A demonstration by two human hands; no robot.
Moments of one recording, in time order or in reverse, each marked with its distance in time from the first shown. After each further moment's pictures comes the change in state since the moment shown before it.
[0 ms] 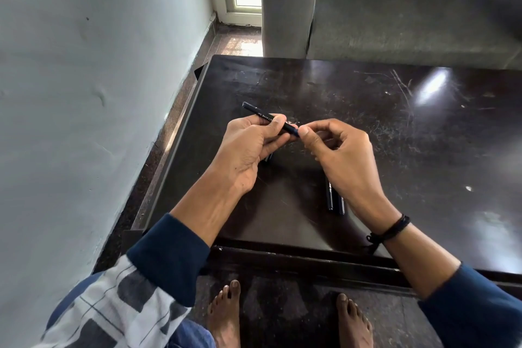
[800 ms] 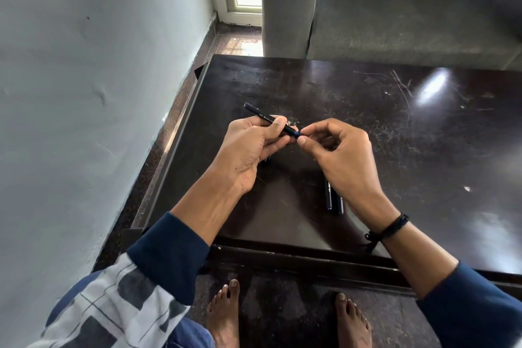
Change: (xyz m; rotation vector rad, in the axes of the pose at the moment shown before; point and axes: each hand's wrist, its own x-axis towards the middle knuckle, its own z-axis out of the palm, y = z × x) left_hand 0.000 -0.002 0.001 0.018 0.014 -0.016; right_hand 0.002 0.004 -0.001 -0.029 -0.028 -0.013
